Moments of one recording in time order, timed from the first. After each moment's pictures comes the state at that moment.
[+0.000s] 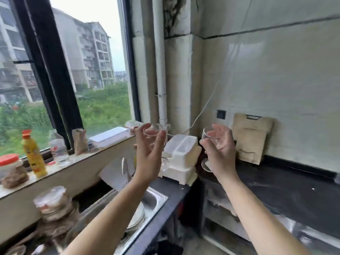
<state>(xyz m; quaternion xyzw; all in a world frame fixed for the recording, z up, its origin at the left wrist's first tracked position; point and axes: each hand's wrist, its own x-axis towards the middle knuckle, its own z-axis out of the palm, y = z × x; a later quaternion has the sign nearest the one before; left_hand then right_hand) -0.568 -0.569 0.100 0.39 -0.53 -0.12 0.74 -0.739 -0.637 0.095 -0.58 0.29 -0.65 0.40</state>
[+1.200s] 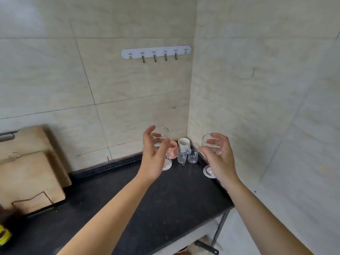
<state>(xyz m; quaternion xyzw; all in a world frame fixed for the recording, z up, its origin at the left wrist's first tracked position) -1.337 -1.055 0.005 0.22 -0.69 -0.54 0.44 -1.487 -0.928 -0.004 -0.29 0.68 -0.66 0.12</state>
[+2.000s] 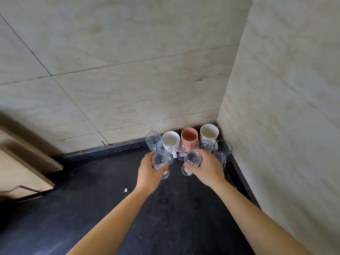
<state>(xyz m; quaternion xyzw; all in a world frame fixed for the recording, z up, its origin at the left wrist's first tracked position) -1.484 -1.266 -0.202 0.57 -0.66 -0.43 0.21 -1.678 -1.185 -0.198 -0.45 0.80 -0.30 0.25</state>
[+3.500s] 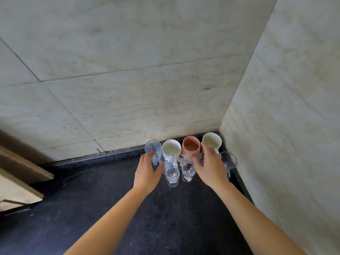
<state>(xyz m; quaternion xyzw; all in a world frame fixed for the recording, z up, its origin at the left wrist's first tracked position) -1.491 -1.333 -0.220 0.56 -0.73 -0.35 0.17 -1.698 -1.244 -0.201 -0.47 0.84 -0.22 0.17</state>
